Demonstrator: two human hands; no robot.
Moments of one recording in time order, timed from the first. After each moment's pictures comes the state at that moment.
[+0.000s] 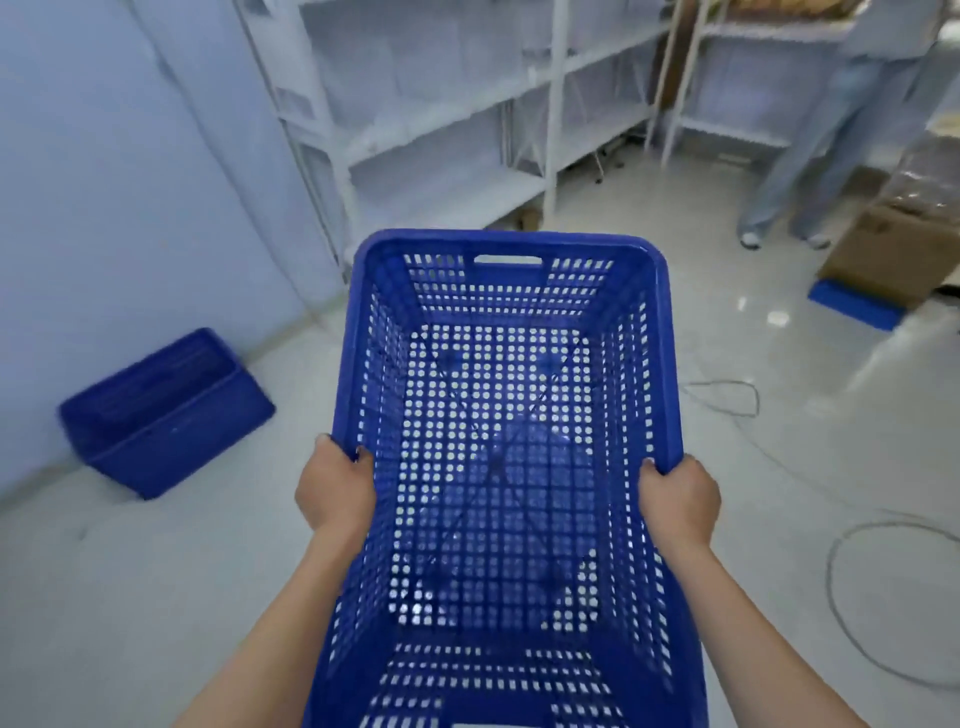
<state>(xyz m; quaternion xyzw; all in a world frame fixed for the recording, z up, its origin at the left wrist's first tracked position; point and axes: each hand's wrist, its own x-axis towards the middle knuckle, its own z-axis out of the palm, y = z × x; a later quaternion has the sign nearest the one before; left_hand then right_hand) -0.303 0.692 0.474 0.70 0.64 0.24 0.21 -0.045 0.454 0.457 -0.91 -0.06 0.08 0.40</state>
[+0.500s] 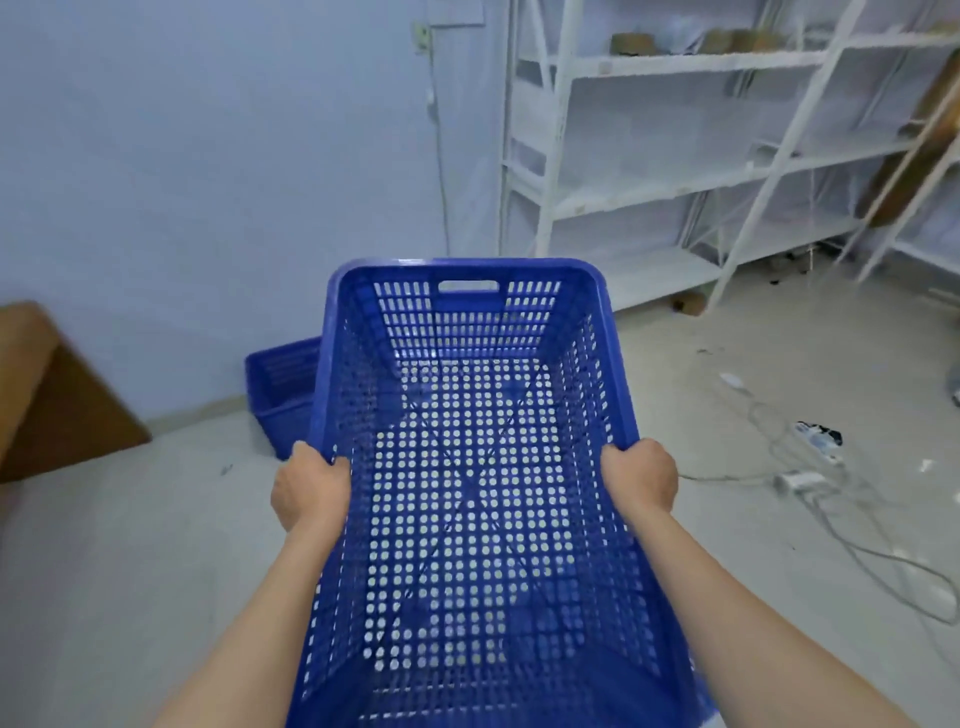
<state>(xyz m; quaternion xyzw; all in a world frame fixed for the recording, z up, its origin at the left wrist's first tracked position) -0.557 0.902 0.517 0.55 0.78 0.26 0.16 -0.226 0.797 0.531 -0.89 -0.26 0.14 0.33</state>
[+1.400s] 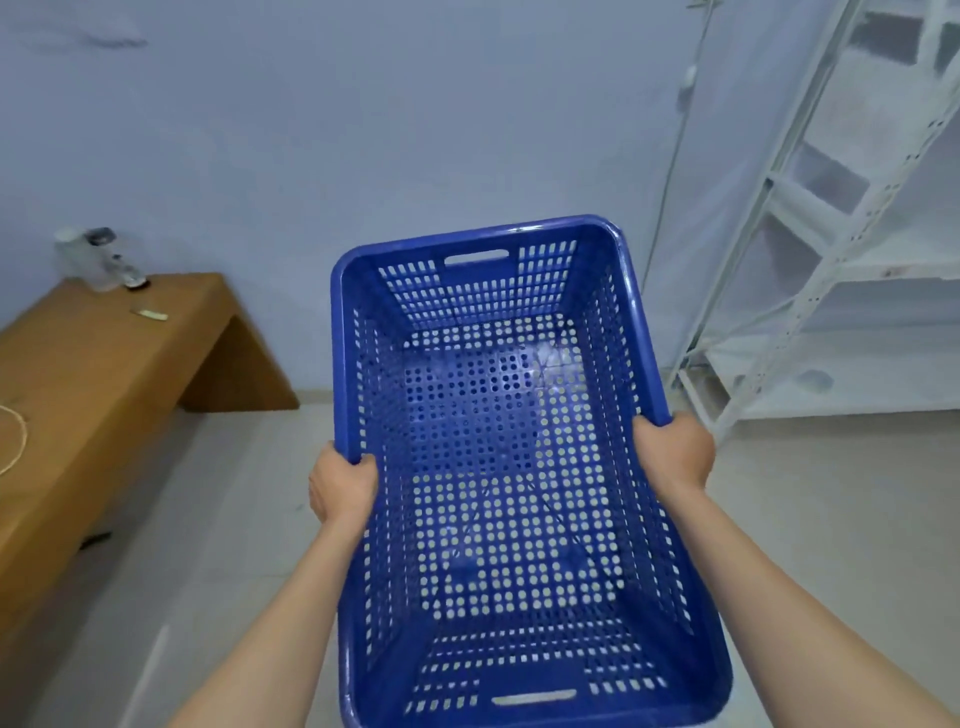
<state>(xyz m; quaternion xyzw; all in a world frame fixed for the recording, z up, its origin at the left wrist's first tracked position) -0.630 1.290 0.467 0.33 0.84 0.38 0.21 -0.271 1.335 0.507 -0.80 -0.42 0.23 0.36</state>
